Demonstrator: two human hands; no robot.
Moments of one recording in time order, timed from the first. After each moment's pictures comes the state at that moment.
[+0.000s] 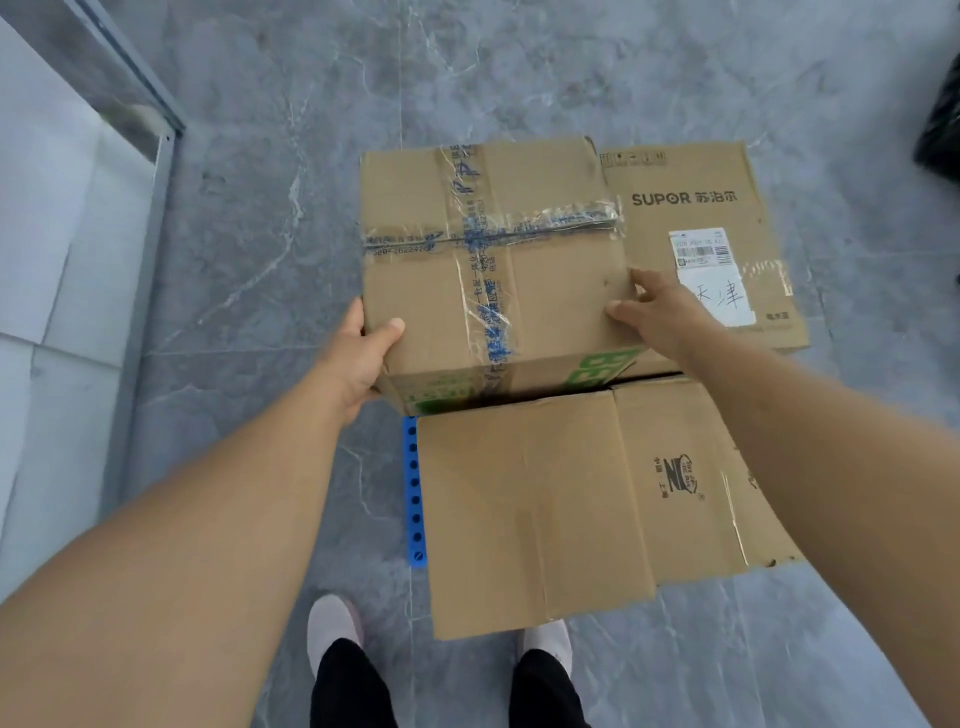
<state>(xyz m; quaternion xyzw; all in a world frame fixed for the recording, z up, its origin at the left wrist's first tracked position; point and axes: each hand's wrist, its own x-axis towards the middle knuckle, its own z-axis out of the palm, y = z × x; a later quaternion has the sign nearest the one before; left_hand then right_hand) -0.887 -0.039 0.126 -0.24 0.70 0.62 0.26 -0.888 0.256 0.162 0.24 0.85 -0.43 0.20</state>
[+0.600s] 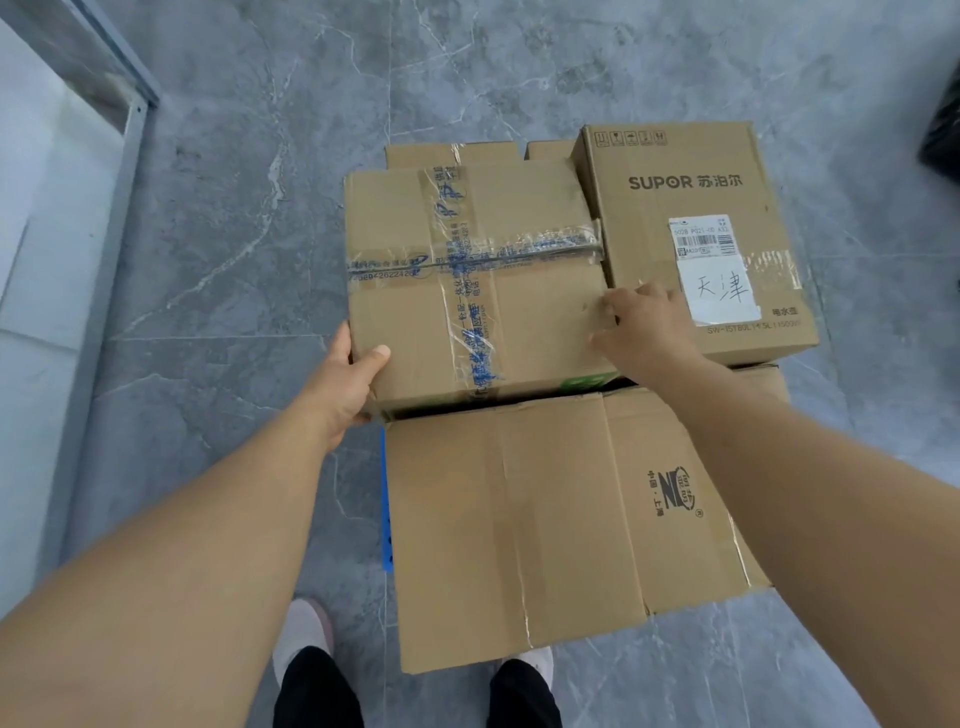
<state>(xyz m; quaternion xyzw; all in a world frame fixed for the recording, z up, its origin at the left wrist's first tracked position) -0.867 -0.031 0.067 -0.25 0.71 0.60 0.27 -0.882 0.254 0.121 0.15 0.96 -0.10 0.21</state>
